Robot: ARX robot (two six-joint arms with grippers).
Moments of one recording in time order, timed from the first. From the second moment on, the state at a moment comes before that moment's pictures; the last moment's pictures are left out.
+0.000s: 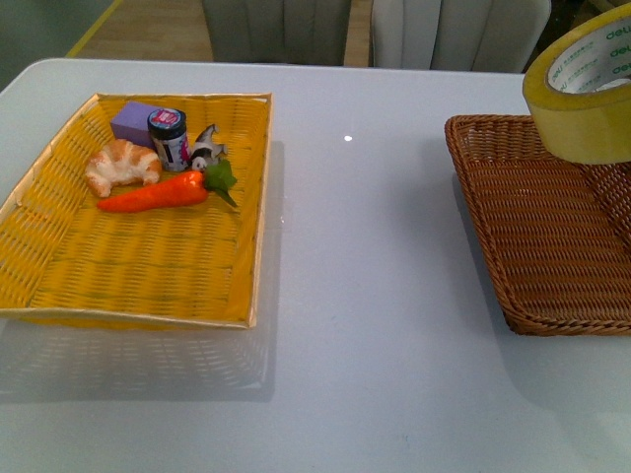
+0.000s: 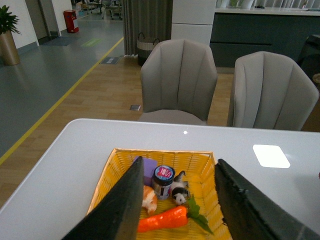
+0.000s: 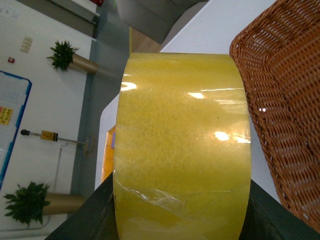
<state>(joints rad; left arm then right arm) -0.23 1.15 0.31 0.83 -0.23 -0.03 -0.09 1.53 0.51 0.73 -0.42 0.84</state>
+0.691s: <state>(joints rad) -0.01 0.71 0.06 0.64 -0.01 -0.01 -0.12 2.31 1.02 0.85 -0.29 0.95</state>
